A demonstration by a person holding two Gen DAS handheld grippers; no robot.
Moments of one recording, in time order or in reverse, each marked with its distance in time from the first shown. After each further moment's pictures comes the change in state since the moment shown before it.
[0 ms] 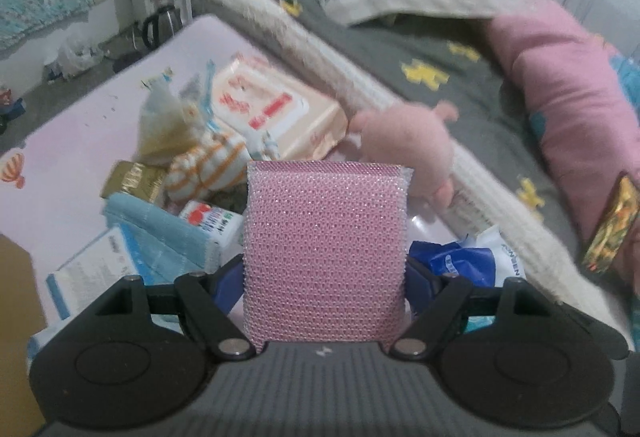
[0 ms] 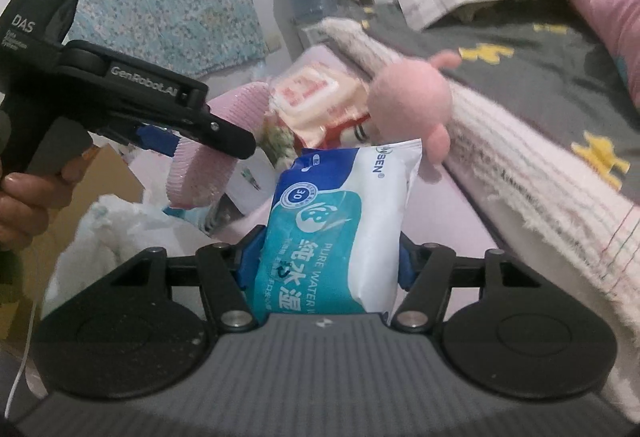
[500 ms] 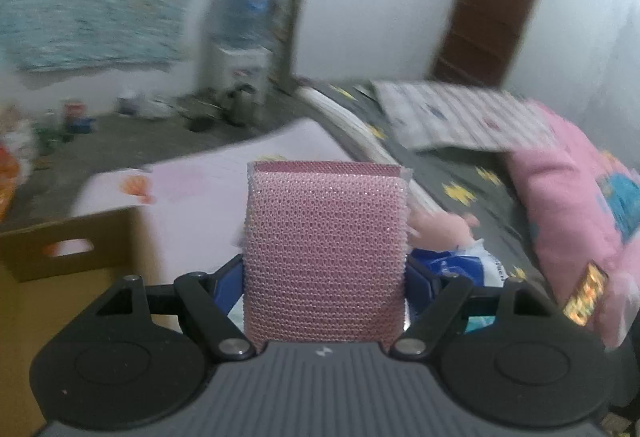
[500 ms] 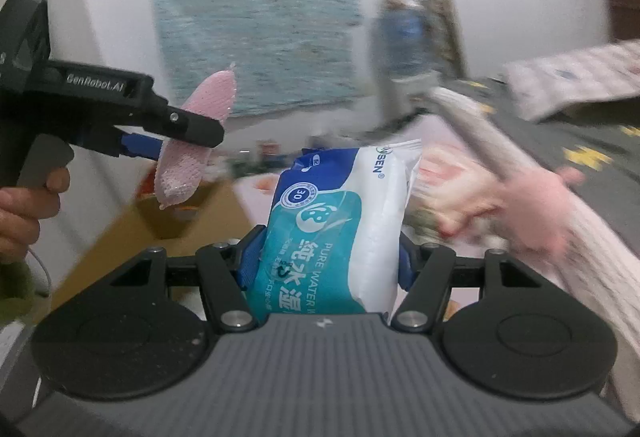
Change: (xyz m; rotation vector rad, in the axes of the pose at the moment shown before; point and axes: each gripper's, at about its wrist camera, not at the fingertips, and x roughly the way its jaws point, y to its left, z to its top) left arm -0.185 0.099 -0.066 -0.199 -0.312 0.087; right arm -0.038 0.124 0.048 -0.184 -0.097 0.262
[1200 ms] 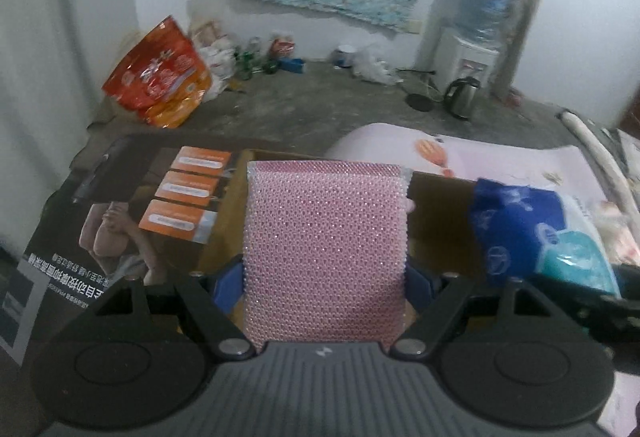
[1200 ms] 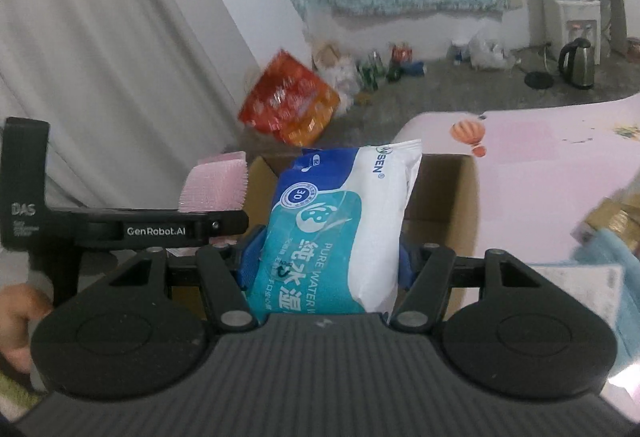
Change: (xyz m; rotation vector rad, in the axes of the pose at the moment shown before) left arm -0.002 0.275 -0.036 -0.341 0.076 0.458; right arm 0.232 0.240 0.067 -0.066 0.391 0.259
